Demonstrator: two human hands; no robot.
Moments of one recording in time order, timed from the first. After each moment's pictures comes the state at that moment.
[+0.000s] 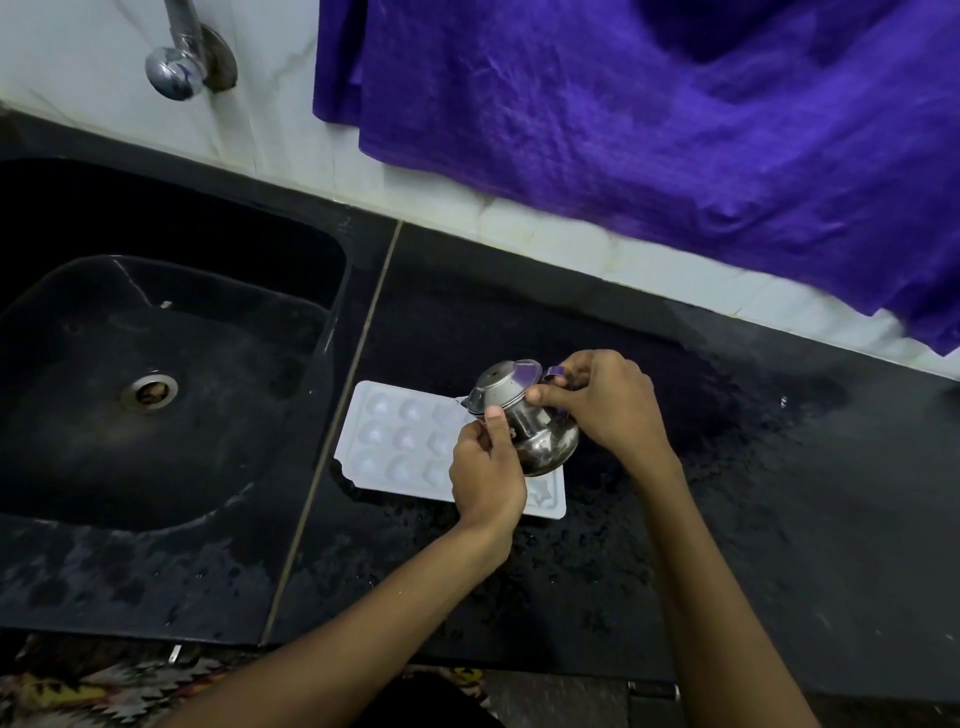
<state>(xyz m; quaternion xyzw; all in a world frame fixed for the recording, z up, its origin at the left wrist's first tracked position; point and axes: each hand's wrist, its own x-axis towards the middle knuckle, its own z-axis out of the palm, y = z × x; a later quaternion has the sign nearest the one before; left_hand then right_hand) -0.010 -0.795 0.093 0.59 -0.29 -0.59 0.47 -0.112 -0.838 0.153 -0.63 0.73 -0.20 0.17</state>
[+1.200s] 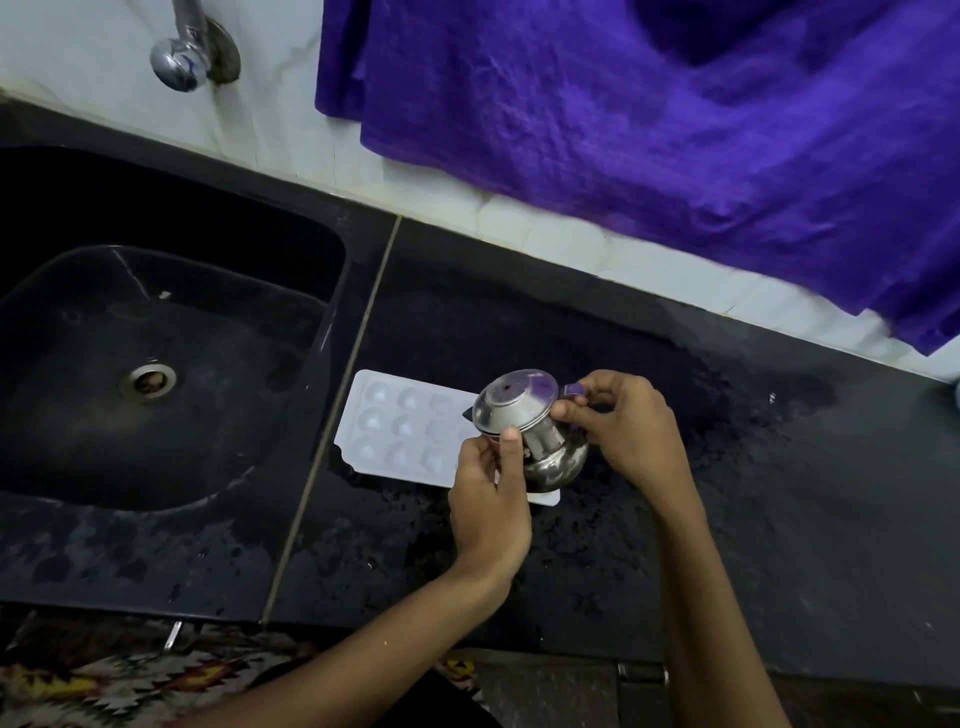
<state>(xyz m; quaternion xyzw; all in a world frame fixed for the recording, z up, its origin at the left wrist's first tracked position) -0.008 -0.755 0.093 0.56 -0.31 -0.58 0.51 -0.118 -0.796 0.160 -0.60 0.72 -0.26 0.22</state>
